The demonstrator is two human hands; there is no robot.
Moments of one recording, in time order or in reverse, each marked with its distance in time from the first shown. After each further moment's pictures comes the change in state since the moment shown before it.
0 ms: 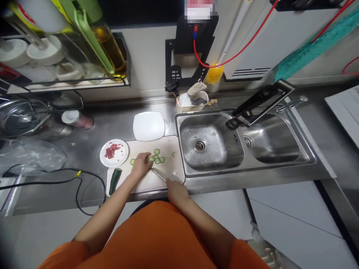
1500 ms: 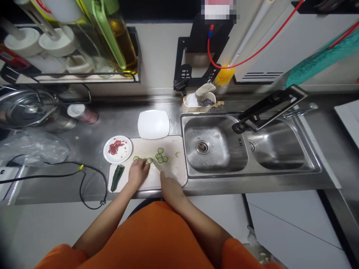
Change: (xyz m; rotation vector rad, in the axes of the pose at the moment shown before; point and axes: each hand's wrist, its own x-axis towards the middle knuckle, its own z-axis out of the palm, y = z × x) left_hand -0.041 -0.019 0.002 0.113 0.193 -0.051; right_hand 0.008 -0.032 -0.014 -0.084 0.022 -0.065
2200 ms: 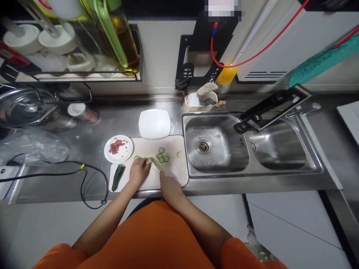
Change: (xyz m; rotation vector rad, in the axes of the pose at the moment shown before) left_hand 0.002 -0.002 0.000 -0.030 0.001 0.003; right_hand 0.003 -0.011 -0.009 0.008 -0.035 0.030
